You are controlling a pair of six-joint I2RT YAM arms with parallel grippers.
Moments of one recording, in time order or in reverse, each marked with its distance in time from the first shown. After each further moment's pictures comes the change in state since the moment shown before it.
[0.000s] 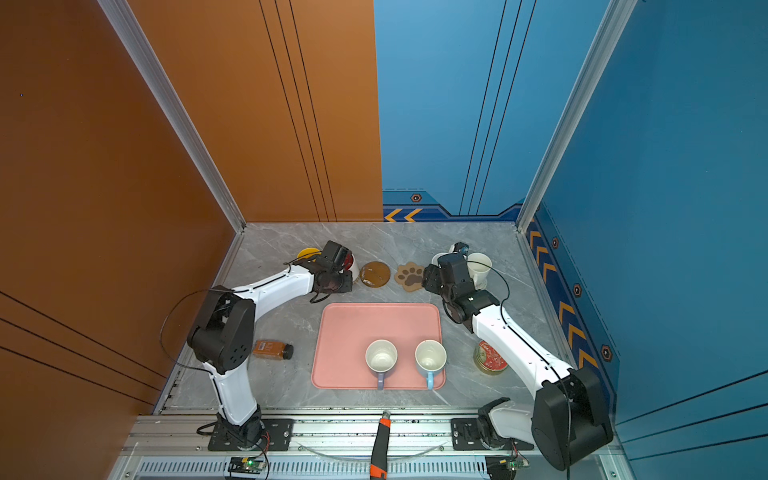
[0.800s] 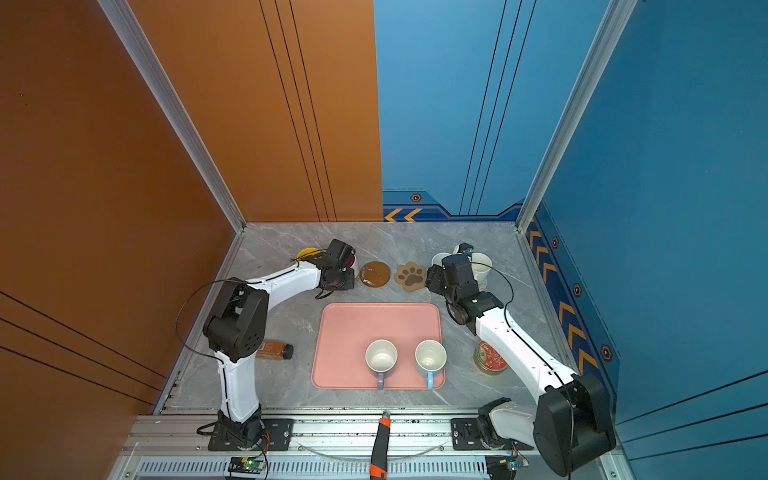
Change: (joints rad) left arm 0.018 0.110 0.083 0.000 -0.038 0.018; right arm -0.018 -0.021 -0.016 0.000 0.000 0.000
